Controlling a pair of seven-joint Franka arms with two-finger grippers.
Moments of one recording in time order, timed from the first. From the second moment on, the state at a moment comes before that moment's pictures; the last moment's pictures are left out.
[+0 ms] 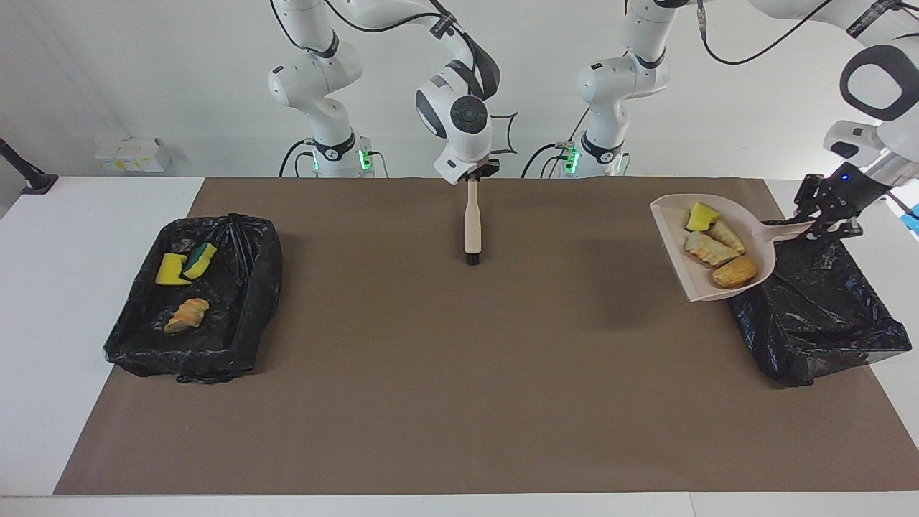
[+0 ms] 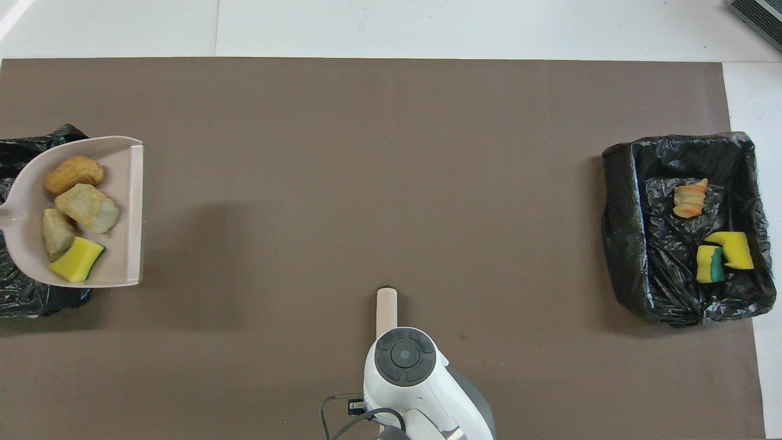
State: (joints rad) left arm 0.25 0.11 0.12 -1.61 -0.08 1.67 1.90; right arm 0.67 0.03 0.19 -2.25 0.41 1.99 0.65
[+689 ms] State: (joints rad) left arm 0.40 0.24 0.09 -1.38 0.16 1.71 1.93; right arm 0.66 0.04 0.19 -2.25 0.41 2.00 0.63
